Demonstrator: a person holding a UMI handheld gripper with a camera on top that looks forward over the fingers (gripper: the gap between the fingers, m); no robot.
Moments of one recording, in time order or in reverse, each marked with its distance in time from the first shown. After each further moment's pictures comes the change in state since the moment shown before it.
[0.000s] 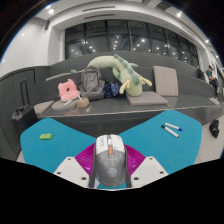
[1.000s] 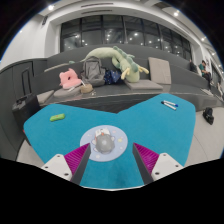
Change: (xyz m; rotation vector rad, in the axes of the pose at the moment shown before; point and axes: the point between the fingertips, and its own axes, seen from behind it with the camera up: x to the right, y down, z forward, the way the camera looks) arm -0.117 0.121 -0.093 -0.080 0.098 0.038
